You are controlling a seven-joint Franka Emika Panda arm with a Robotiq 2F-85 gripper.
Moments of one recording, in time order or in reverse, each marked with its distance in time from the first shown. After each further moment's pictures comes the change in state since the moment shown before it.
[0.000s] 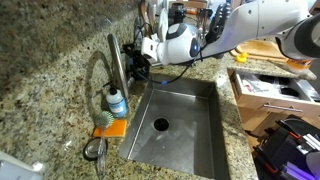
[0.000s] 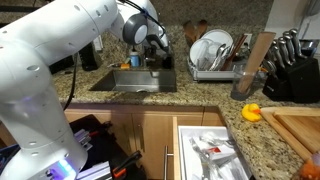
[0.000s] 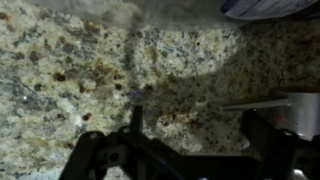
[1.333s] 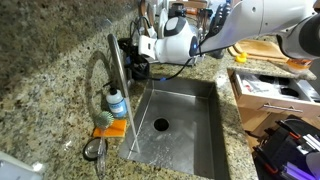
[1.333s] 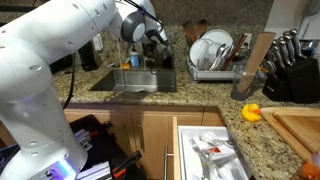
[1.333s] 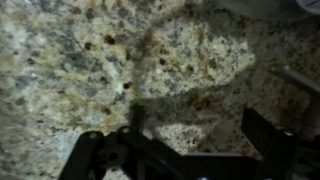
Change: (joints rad) arm 0.018 -0.019 0.037 0.031 -0.155 -0.025 -0.002
